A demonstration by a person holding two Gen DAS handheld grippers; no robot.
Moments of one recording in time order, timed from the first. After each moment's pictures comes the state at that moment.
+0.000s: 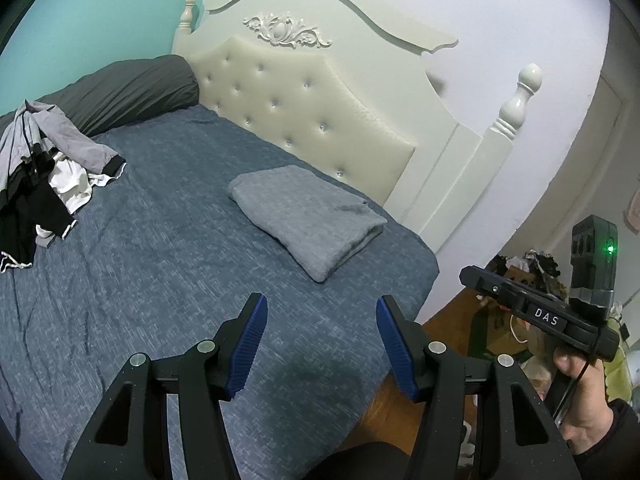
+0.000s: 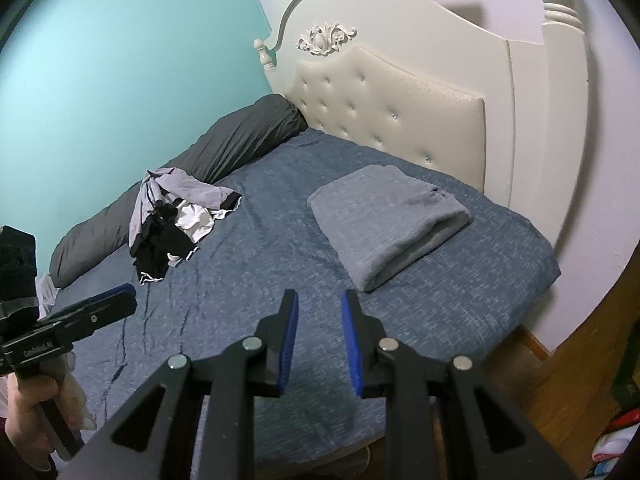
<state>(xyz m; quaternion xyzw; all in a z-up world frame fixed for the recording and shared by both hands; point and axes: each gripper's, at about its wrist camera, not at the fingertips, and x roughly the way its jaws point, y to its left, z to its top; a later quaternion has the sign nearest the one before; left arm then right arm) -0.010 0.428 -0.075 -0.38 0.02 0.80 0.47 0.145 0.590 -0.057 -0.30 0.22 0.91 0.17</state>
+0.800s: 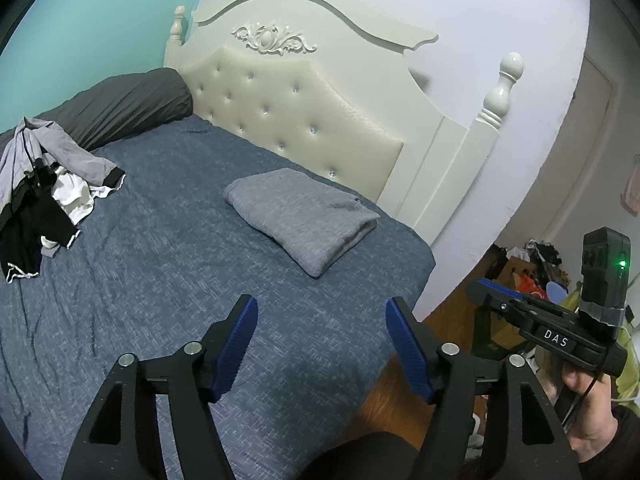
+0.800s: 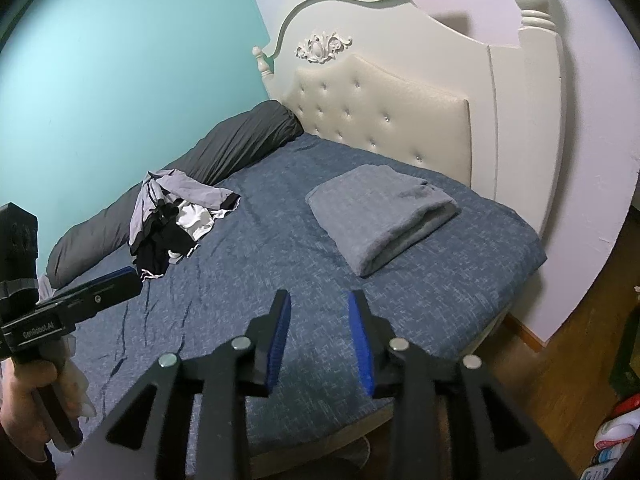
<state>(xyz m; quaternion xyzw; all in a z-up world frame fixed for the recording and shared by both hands) 0.015 0.419 -0.068 -0.35 0.04 0.80 0.48 0.179 0.560 -0.058 -0.28 0.21 0.91 0.19</state>
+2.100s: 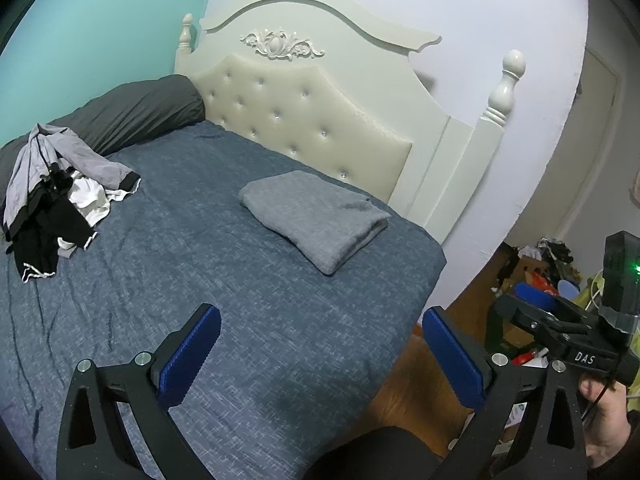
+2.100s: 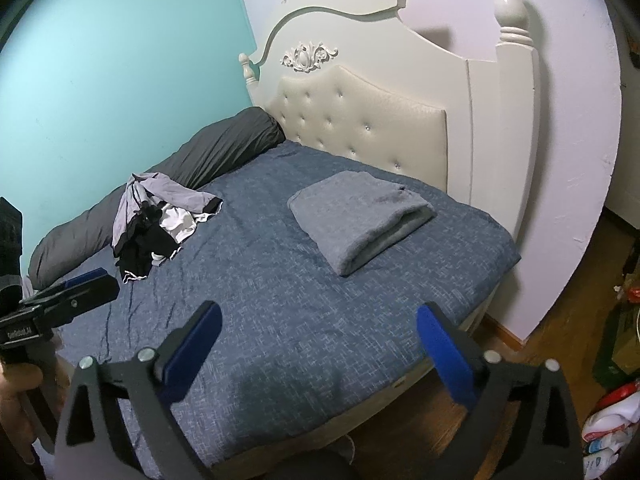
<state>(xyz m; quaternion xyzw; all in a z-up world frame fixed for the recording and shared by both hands) 0.026 0.405 -0.066 -0.34 0.05 0.82 0.46 0.196 0.539 -0.053 -0.28 0.19 0.91 0.24</state>
